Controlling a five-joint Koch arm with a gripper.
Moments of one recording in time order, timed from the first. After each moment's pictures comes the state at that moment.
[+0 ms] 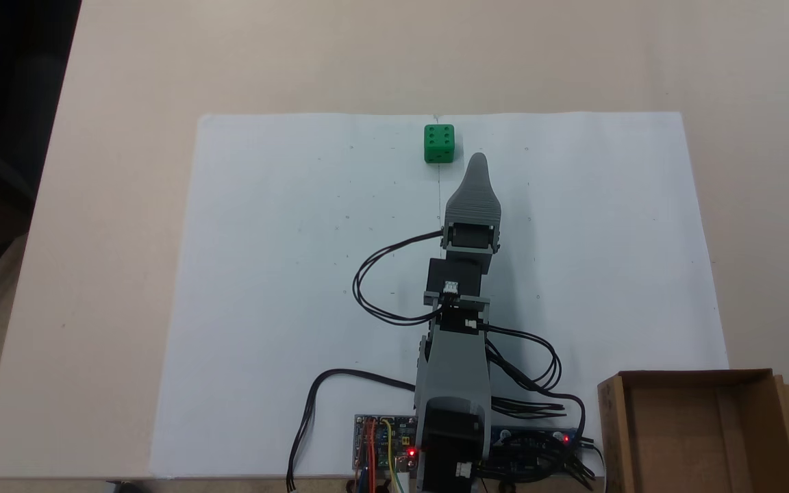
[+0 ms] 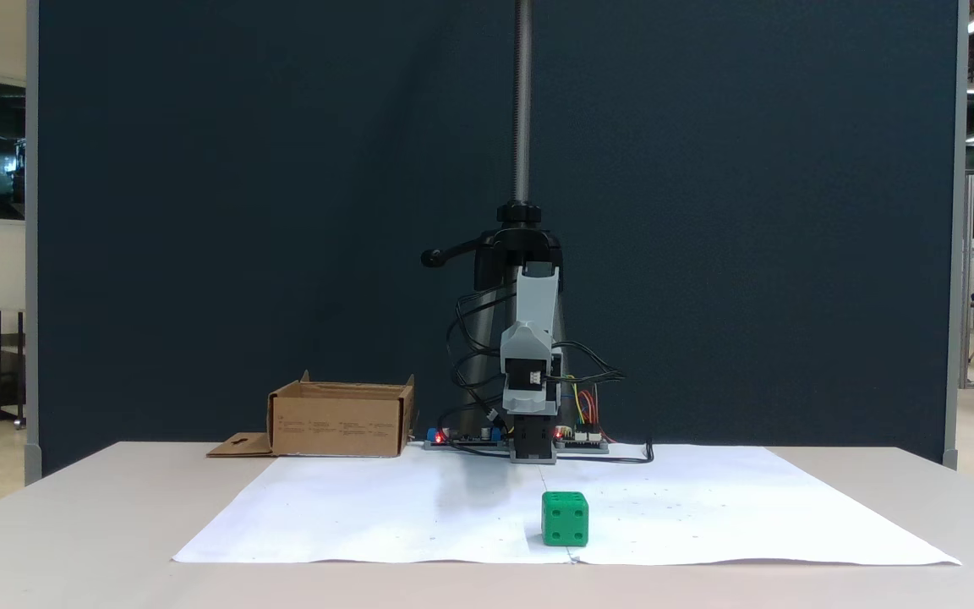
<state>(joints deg) 7.2 129.0 175.3 -72.2 -1.8</state>
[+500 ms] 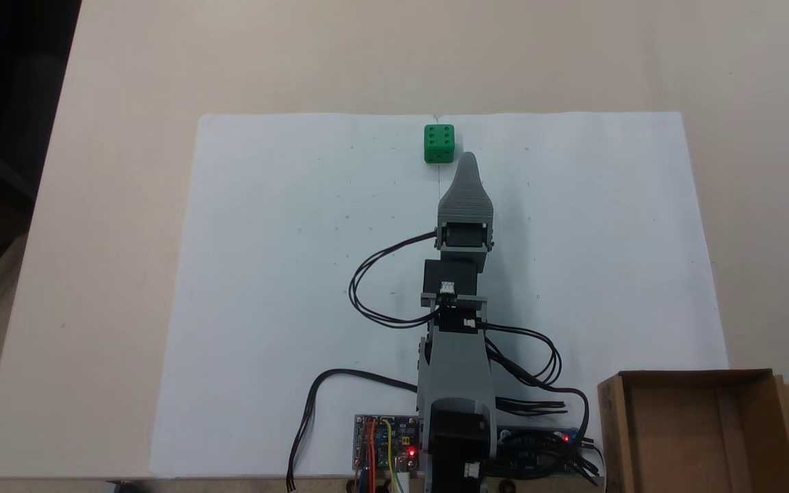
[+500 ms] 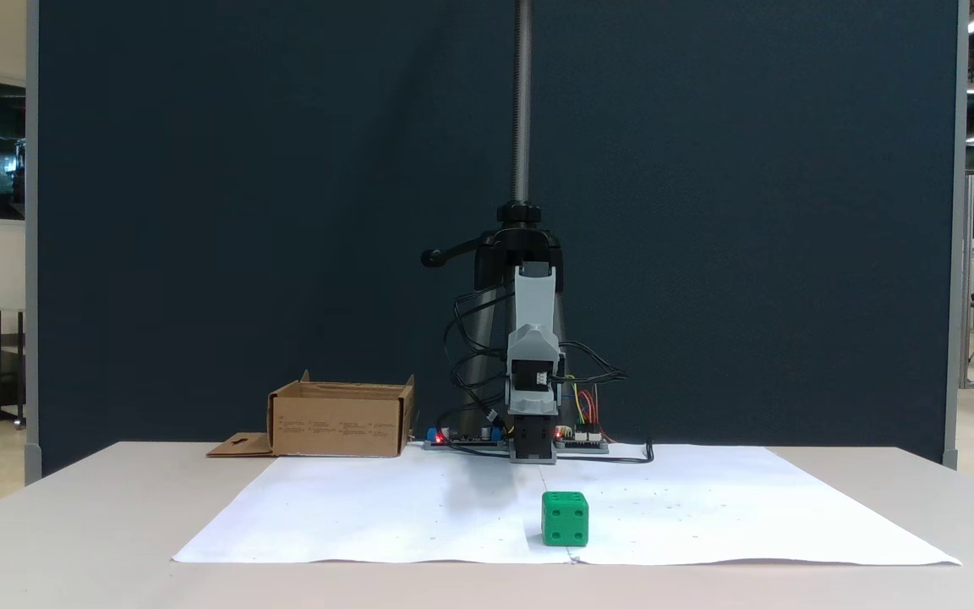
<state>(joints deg) 4.0 129.0 175.3 -71.8 -1.8</state>
